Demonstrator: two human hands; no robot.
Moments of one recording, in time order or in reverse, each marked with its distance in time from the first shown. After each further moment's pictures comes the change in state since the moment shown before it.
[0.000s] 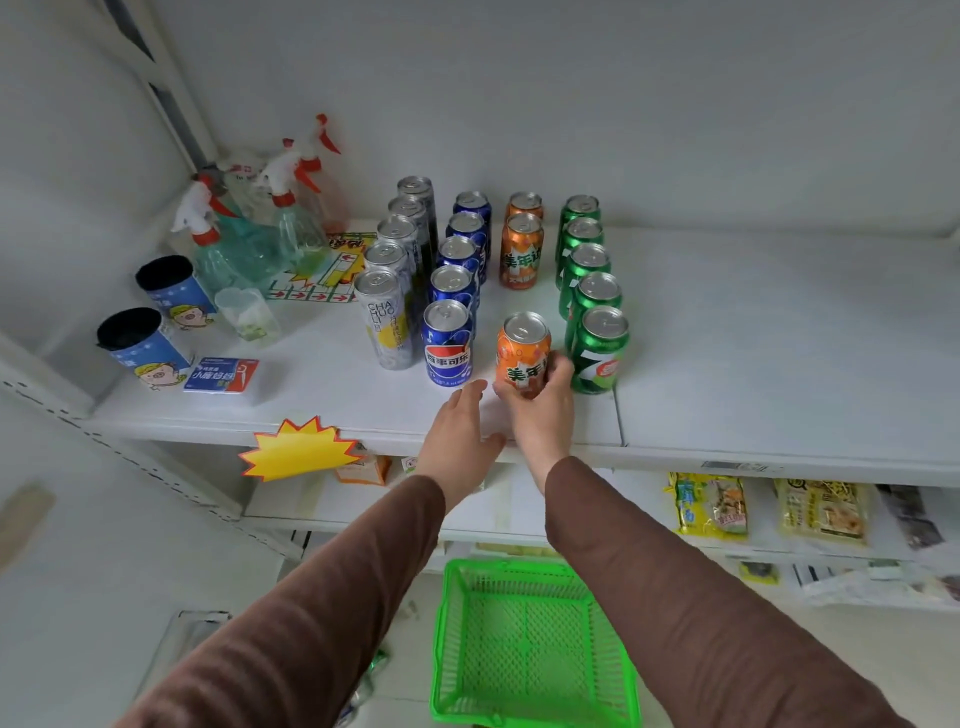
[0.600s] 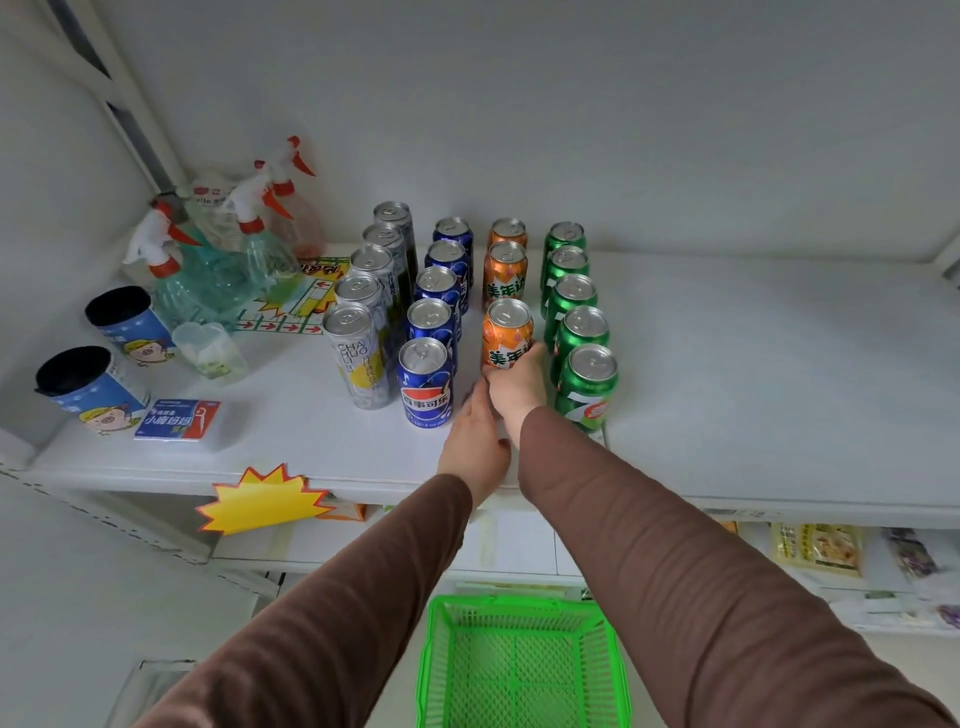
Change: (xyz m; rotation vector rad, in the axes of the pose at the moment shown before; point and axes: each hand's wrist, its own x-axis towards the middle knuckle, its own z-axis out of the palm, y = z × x) left_hand 0.067 0.020 0.036 -0.086 0.006 -0.031; right_hand 0.082 -0.048 0.021 -0.134 -0.043 0.199
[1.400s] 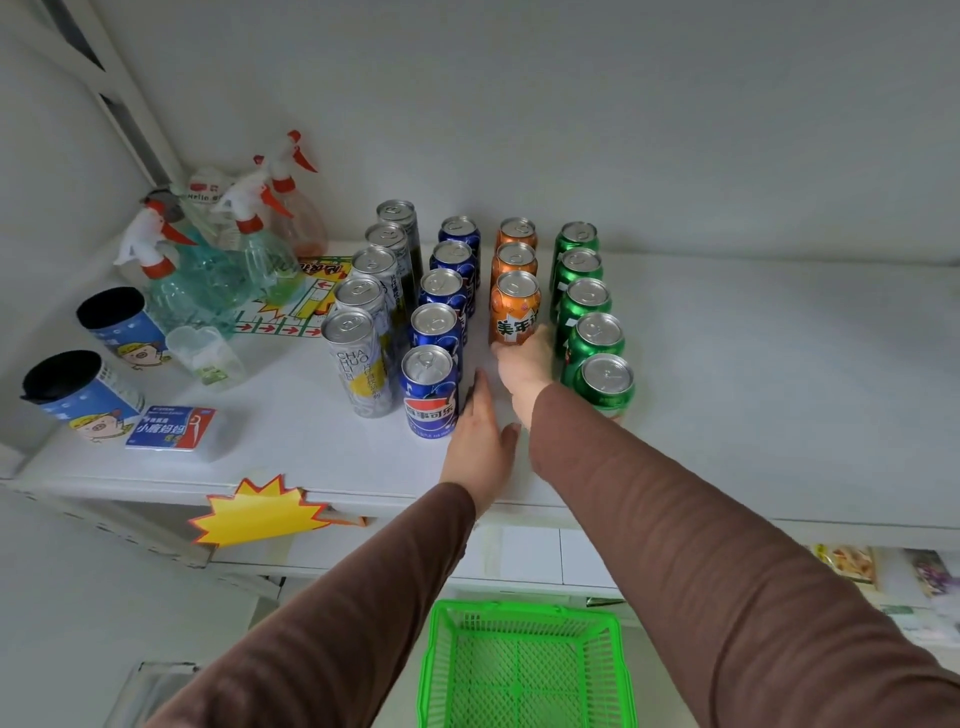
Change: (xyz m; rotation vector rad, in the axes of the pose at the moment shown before) left_hand 0.014 0.000 -0.001 -0.071 0.038 -0.003; right_hand 0.049 -0.014 0.022 0.090 -0.028 0.044
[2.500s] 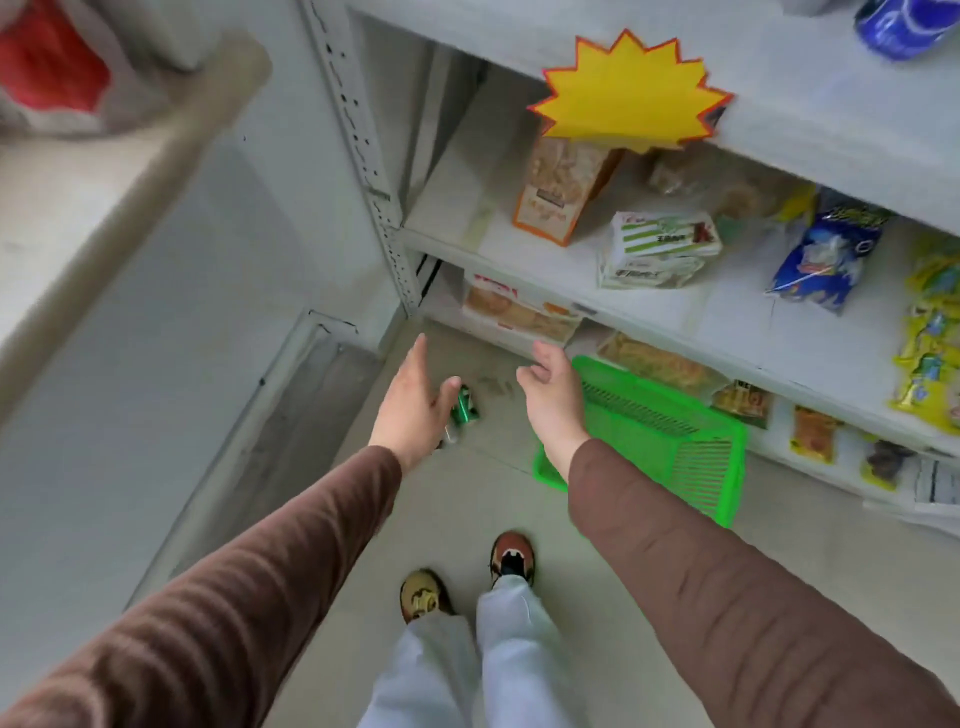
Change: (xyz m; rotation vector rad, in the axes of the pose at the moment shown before) left_hand -0.354 -0.378 -0.108 -0.046 0.072 -0.466; right_hand -0.358 0.332 0.182 -0.227 -0.478 0.022
